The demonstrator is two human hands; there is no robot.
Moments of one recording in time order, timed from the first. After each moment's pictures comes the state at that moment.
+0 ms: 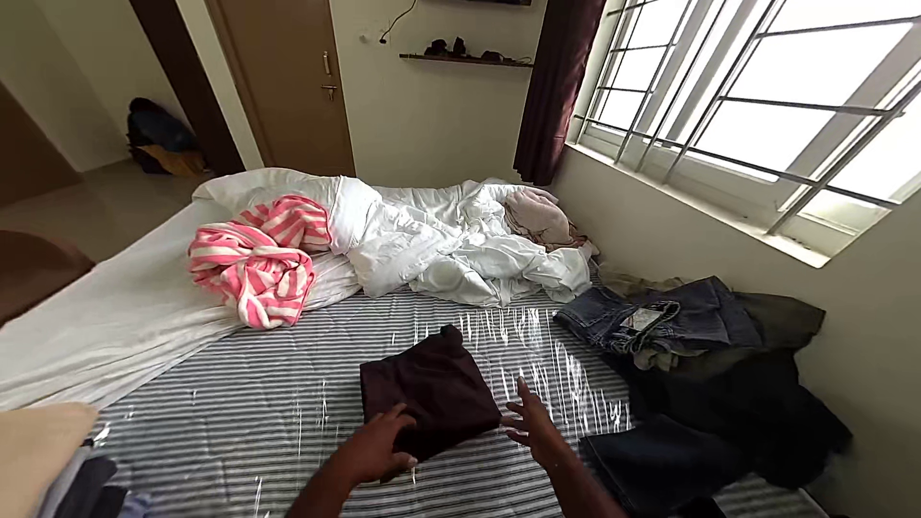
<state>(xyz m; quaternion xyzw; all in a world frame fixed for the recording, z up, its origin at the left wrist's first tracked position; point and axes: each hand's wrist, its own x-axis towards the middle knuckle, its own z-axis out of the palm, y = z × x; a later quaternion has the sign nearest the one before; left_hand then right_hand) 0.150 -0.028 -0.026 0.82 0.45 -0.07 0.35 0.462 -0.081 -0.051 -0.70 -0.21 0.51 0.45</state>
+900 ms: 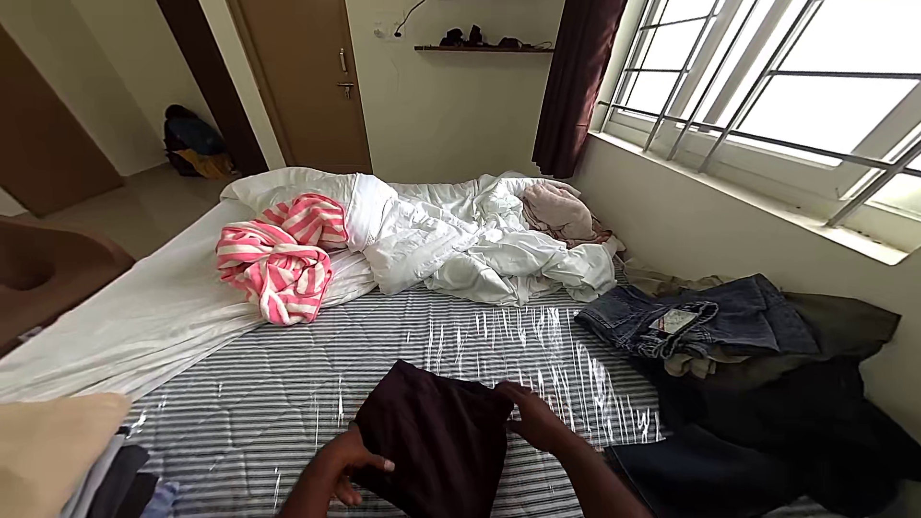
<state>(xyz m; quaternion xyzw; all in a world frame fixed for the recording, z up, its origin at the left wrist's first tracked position) 0.100 -0.019 -0.051 0.49 0.72 -0.08 0.48 0.490 -0.038 -0.090 -0.63 -0.72 0.29 0.12</state>
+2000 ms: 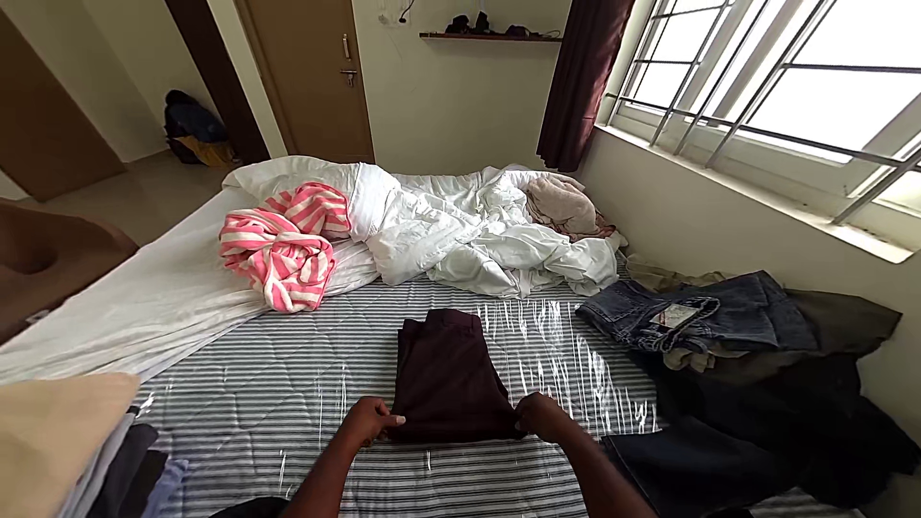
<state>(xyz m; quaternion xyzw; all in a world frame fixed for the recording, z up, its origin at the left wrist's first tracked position) 0.114 0.000 -0.065 0.57 0.67 0.02 0.48 0.498 -0.046 -0.079 -0.69 -0.62 0.39 -0.01</state>
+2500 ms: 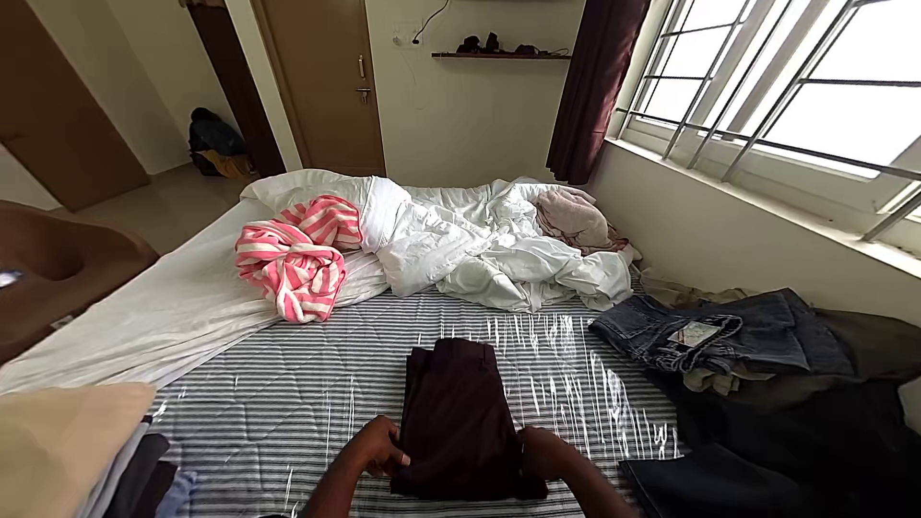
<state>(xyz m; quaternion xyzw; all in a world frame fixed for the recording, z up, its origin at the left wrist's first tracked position) 0.119 -0.004 -0.058 0.59 0.62 -0.09 0.51 0.459 -0.059 -0.064 -0.64 -0.65 0.39 -0.13</state>
